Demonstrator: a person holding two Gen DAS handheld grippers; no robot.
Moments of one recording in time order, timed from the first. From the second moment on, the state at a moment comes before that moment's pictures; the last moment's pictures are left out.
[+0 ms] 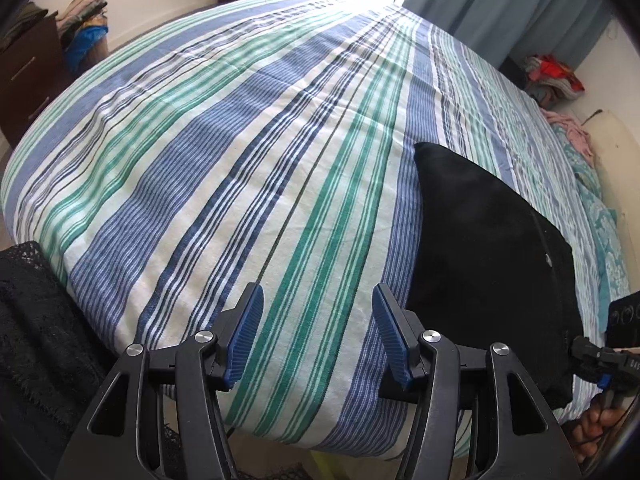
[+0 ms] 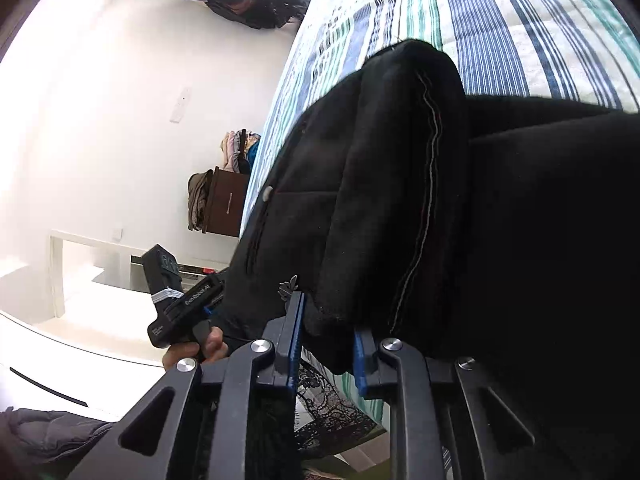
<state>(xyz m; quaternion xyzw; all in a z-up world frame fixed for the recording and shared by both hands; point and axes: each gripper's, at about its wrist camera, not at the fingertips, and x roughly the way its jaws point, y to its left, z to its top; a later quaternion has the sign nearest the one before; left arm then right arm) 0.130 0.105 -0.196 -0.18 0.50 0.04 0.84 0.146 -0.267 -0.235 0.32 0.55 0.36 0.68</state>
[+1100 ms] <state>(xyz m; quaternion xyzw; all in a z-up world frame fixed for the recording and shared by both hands) 0.123 -0.076 -0.157 0.07 0.45 -0.15 0.88 0.089 -0.420 -0.202 0.13 0.58 0.14 0.79</state>
